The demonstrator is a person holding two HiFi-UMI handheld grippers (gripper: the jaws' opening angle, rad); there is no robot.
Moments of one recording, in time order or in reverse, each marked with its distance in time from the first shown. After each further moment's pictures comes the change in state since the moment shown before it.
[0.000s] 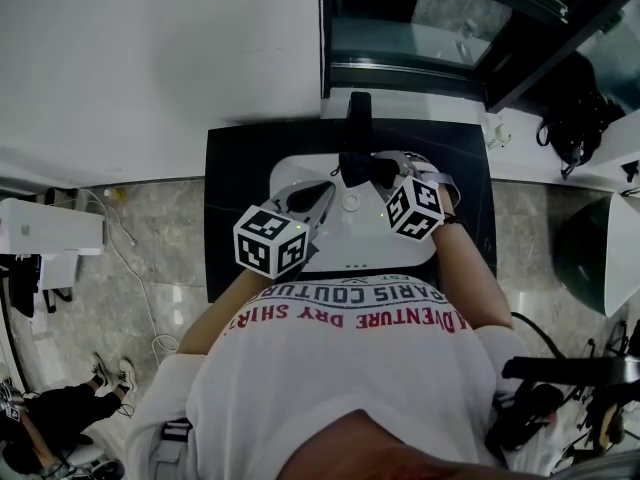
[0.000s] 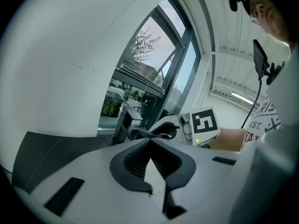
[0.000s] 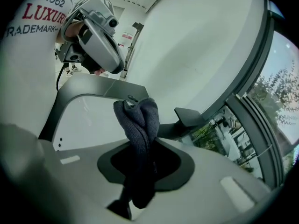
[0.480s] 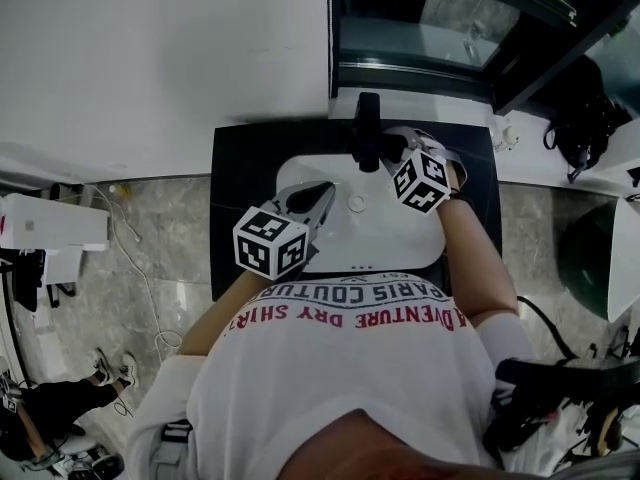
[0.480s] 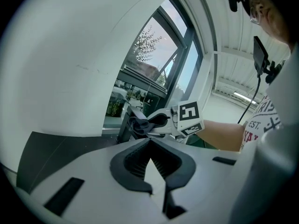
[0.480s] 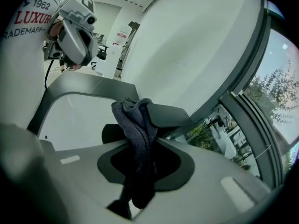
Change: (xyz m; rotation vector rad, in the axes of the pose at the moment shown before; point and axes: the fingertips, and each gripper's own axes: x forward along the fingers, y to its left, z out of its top) left arm -0.010 0.010 0.000 -0.003 0.000 0.028; right arm 0.020 -0.050 -0.001 0.018 0.005 -0.047
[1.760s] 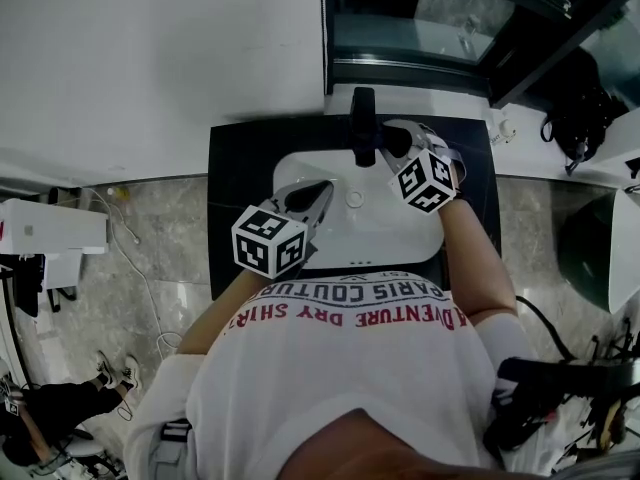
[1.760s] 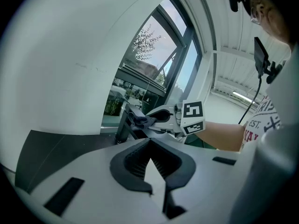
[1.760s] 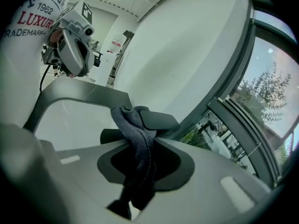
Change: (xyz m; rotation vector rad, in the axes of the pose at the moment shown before) left arm 0.004 -0.002 -0.005 0.000 0.018 -0.012; right arm -0.015 -0.016 0.007 0.034 -0.114 -0.105
